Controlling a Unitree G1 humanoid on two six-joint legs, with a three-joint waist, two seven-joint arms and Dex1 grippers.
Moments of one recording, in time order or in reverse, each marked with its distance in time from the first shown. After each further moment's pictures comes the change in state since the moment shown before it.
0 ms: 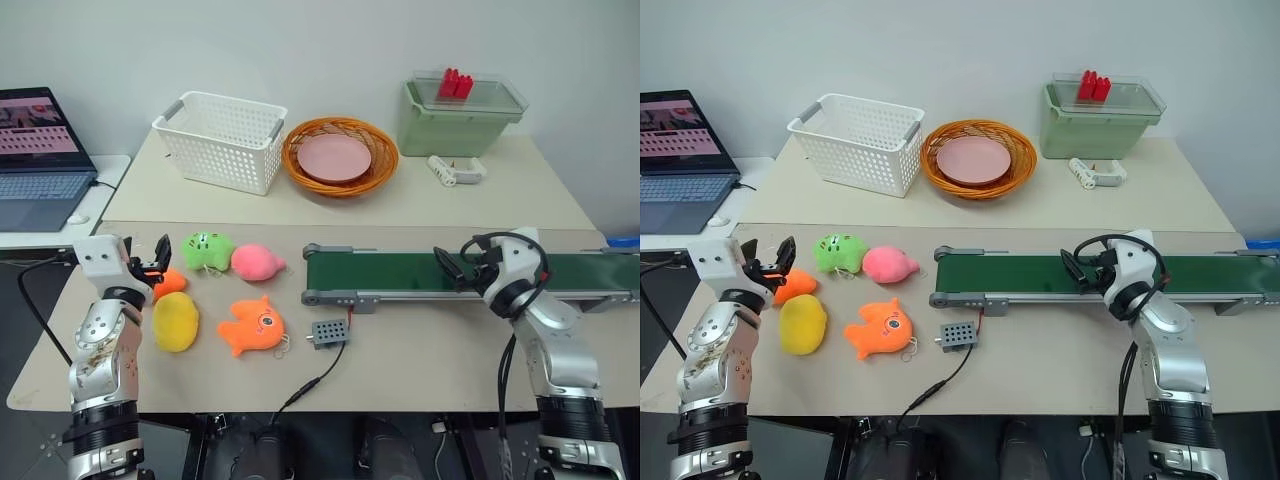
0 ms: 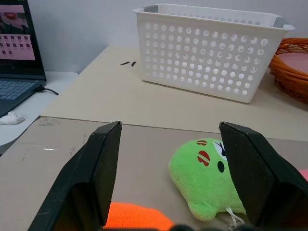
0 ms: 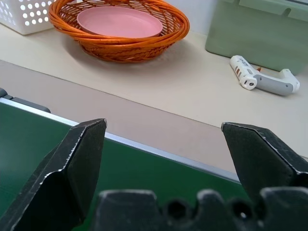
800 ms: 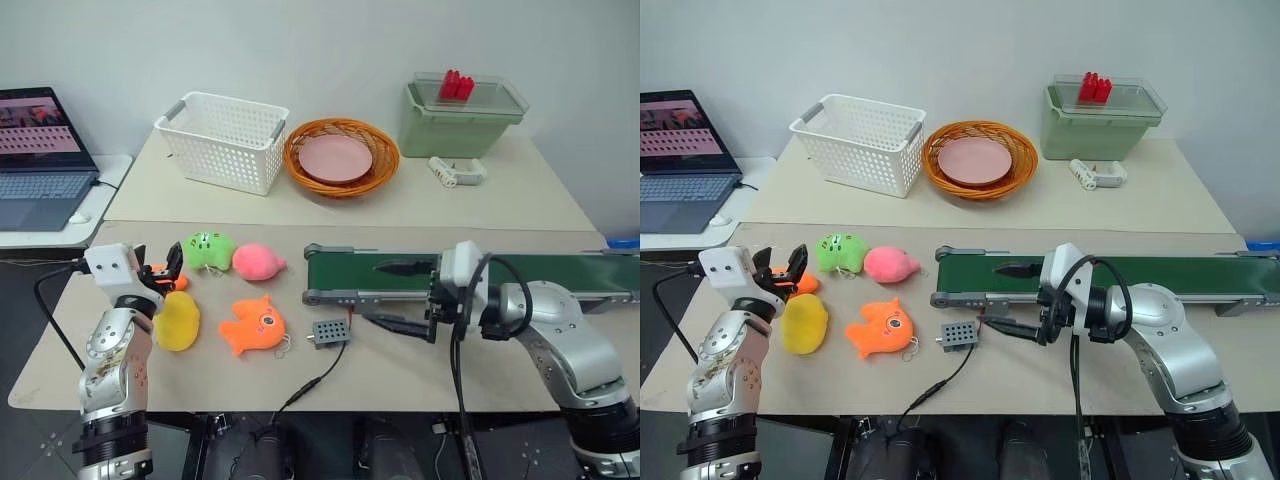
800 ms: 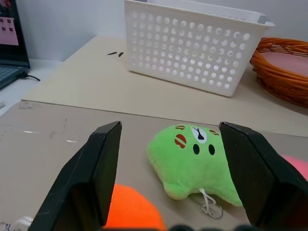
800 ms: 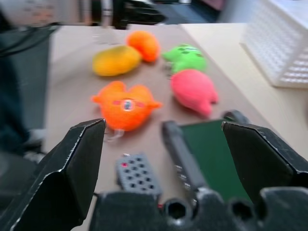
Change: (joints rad) left arm 0.077 -0.061 -0.011 -0.108 -0.038 0.048 0.005; right arm -0.030 -0.260 0.272 -0.423 0.256 0.108 0.614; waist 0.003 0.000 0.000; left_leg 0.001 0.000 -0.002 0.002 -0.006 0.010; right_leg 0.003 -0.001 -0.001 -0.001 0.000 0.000
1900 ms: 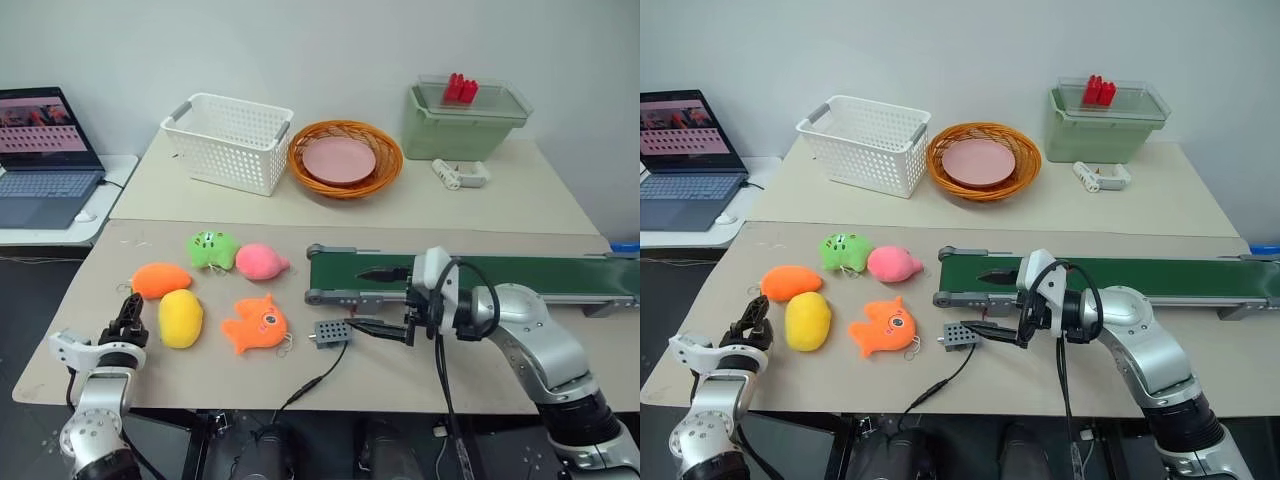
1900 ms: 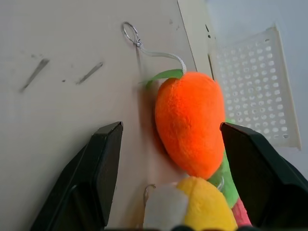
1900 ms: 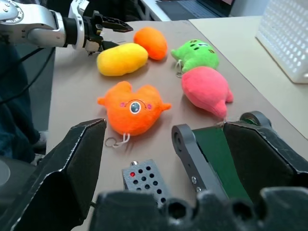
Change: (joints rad) left arm 0.011 -0.089 0.351 0.285 -0.824 0.240 0.152; right arm 0.009 0.103 0.062 0.068 -0.052 0.006 -0.132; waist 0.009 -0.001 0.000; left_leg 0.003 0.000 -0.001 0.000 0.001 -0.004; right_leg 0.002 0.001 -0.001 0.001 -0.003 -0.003
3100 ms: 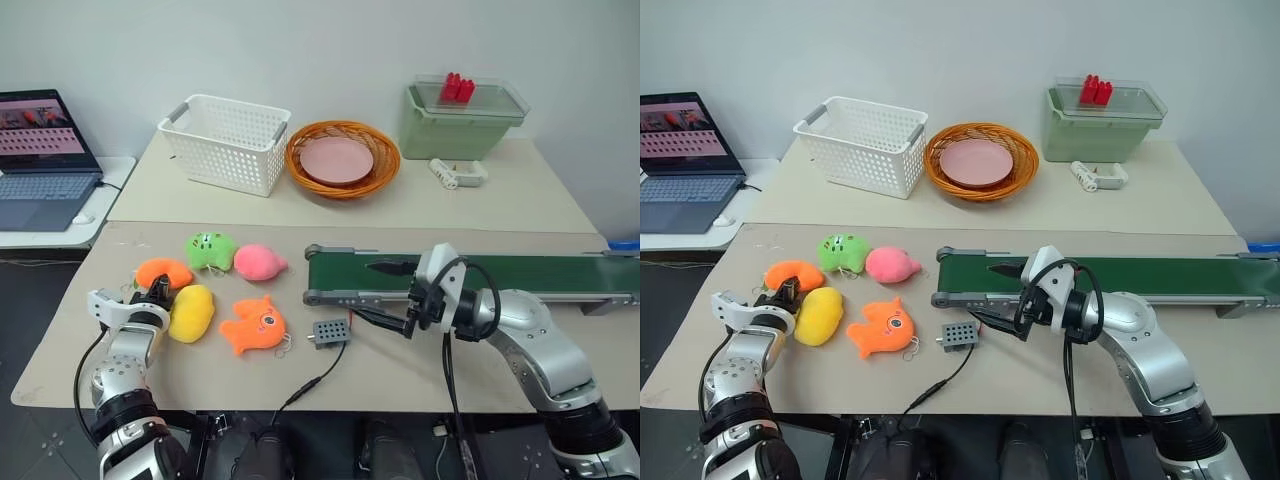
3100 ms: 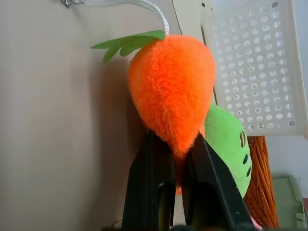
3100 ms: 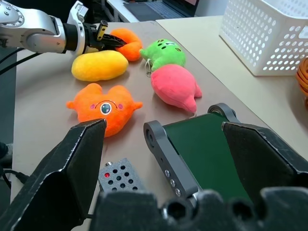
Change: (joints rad) left arm -0.222 -0.006 -0.014 0.209 0.144 -0.024 -0.028; right arm 0.022 0.005 -0.015 -0.024 -0.015 0.000 -0.105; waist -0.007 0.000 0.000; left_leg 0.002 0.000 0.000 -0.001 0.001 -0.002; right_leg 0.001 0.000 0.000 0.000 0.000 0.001
